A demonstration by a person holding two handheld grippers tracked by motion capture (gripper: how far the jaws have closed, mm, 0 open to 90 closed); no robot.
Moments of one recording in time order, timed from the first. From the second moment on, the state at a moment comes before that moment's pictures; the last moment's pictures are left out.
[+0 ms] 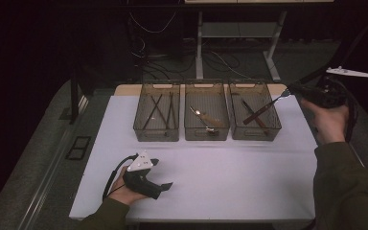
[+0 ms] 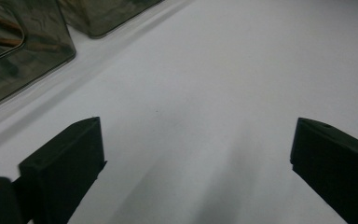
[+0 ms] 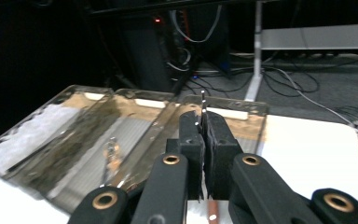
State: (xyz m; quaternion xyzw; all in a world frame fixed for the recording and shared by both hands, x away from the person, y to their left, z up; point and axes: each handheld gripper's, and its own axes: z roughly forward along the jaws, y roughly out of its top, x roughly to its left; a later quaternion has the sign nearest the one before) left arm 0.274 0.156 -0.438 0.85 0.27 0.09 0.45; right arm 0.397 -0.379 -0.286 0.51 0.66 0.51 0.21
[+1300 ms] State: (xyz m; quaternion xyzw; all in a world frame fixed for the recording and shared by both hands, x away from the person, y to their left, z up) left arm 0.276 0.154 -0.439 0.85 0.25 0.07 0.45; right arm 0.474 -0.360 -0.357 0.57 0.70 0.39 0.19
